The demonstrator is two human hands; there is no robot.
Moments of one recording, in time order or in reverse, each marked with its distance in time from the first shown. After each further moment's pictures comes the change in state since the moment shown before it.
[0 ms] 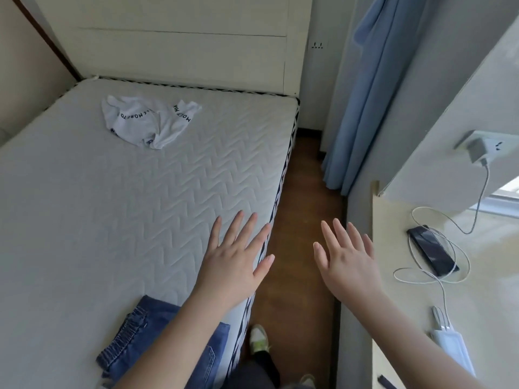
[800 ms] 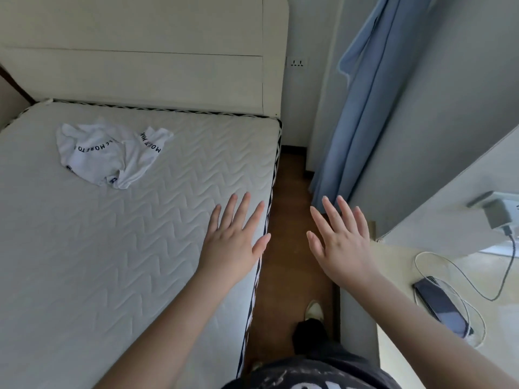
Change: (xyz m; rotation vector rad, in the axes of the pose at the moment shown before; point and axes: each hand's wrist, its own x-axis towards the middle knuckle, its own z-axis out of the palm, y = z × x) left_hand 0.259 -0.050 -0.014 -0.037 0.038 -0.001; right_hand 0.234 0.013 -0.039 -0.066 0.175 -0.130
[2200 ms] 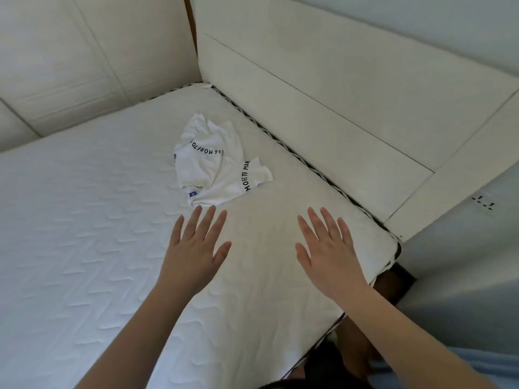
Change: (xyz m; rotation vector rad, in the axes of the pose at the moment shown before) left_hand 0.249 -0.252 -0.003 -0.007 0.030 -0.821; right_hand 0.515 -0.135 0.063 0.016 -0.155 -0.801
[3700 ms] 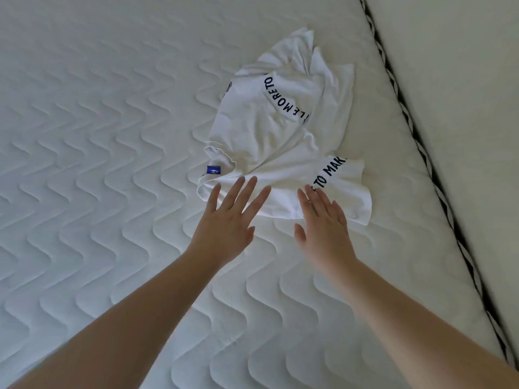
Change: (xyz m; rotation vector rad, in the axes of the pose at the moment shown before) left_hand 0.337 -0.102 0.358 0.045 -0.020 -0.278; right_hand 0.475 -0.011 0.366 0.091 -0.232 -0.486
